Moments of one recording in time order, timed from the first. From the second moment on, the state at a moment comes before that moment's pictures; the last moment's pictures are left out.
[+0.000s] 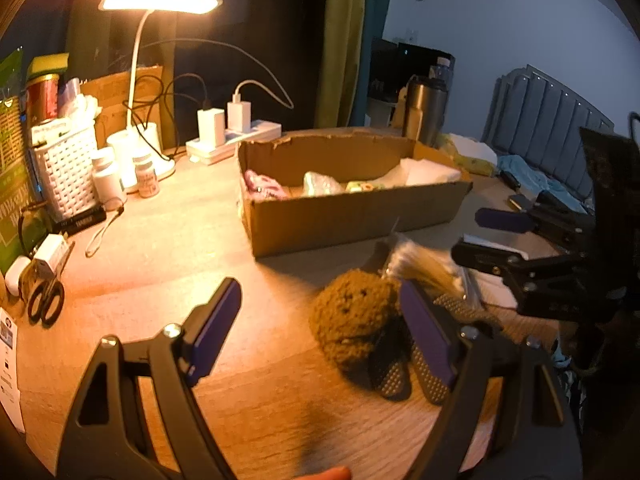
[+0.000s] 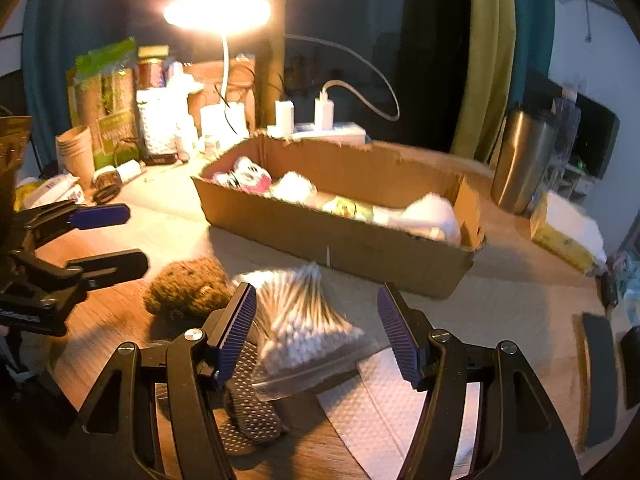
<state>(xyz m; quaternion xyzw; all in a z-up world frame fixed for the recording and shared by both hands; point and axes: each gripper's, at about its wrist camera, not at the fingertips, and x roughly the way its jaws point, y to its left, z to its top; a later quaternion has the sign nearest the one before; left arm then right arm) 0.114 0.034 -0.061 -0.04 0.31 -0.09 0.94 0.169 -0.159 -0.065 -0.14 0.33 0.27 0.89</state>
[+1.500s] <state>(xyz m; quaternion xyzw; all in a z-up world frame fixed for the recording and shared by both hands) 0.137 0.010 -0.091 -0.02 0.38 -0.16 0.91 0.170 -0.160 -0.068 -0.13 0.34 0.31 0.88</state>
